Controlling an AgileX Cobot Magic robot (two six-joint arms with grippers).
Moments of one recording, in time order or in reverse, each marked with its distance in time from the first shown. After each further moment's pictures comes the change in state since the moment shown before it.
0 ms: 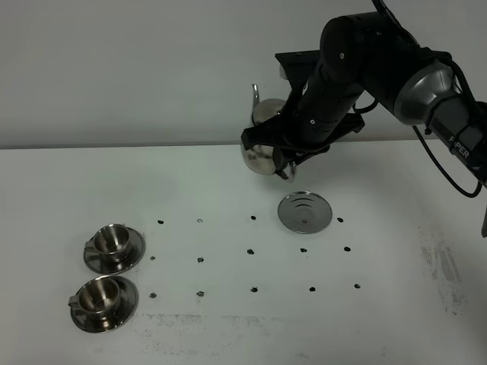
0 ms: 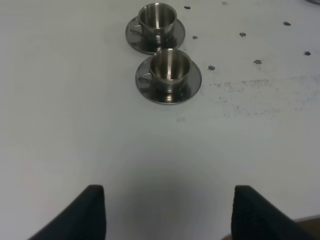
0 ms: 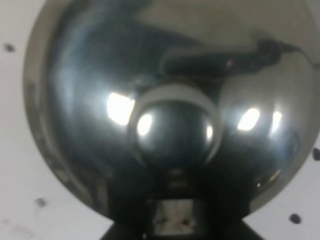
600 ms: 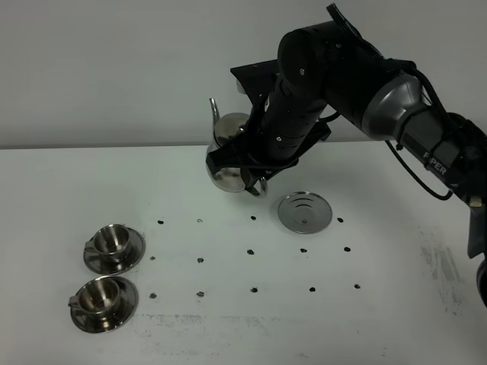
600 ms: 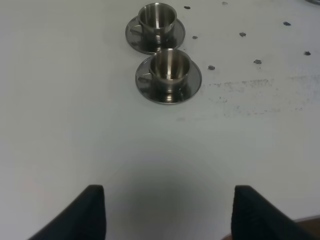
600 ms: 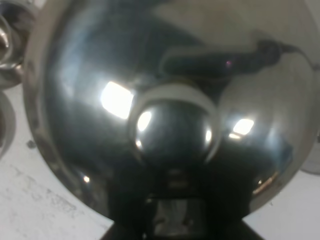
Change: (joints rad) left arm 0.000 0.000 0.000 0.000 0.000 0.000; right arm 0.102 -0.030 0.045 -0.028 -0.001 -0.025
